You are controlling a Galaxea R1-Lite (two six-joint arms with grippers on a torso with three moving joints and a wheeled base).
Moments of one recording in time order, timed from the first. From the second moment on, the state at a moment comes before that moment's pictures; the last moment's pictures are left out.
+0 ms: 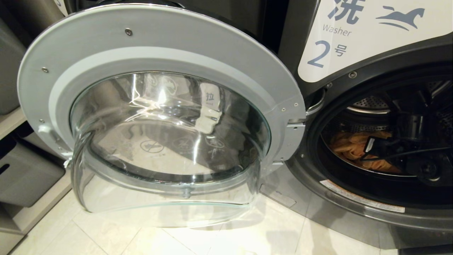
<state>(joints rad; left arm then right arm) 0.00 0.00 0.00 0.00 0.00 0.00 -0.10 1.92 -0.91 -0.68 -0.38 0.19</state>
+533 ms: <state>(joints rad) 0.00 0.00 0.00 0.00 0.00 0.00 -0.10 1.61 -0.57 -1.00 -0.13 -0.07</state>
